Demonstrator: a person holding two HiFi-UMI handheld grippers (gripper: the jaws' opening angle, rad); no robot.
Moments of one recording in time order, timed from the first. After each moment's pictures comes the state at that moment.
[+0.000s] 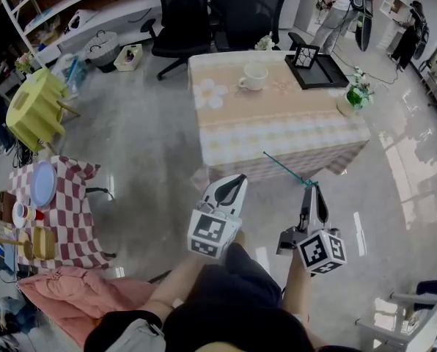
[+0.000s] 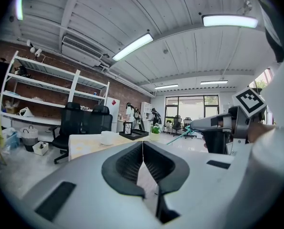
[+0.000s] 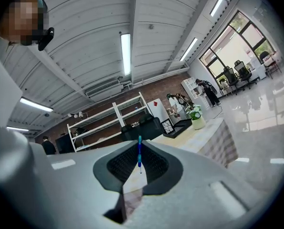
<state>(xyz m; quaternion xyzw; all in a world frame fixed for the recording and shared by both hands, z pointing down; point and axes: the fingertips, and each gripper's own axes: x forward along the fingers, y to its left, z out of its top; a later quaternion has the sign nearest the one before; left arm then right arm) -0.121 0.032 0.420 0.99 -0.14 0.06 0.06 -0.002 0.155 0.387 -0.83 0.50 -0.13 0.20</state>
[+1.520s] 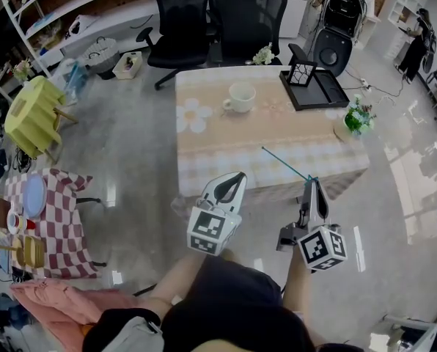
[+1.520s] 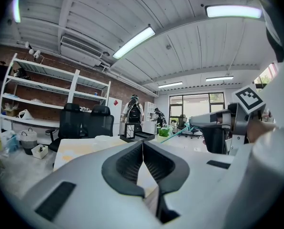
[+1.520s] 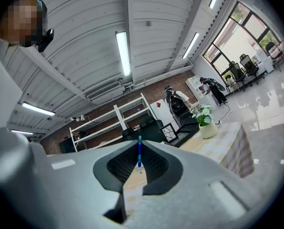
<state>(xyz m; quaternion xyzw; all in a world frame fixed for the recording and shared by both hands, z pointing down) 0.009 -0.024 0.425 0.98 -0.17 0.06 0.05 0.135 0.092 0.385 -0.81 0.53 -0.12 0.21</state>
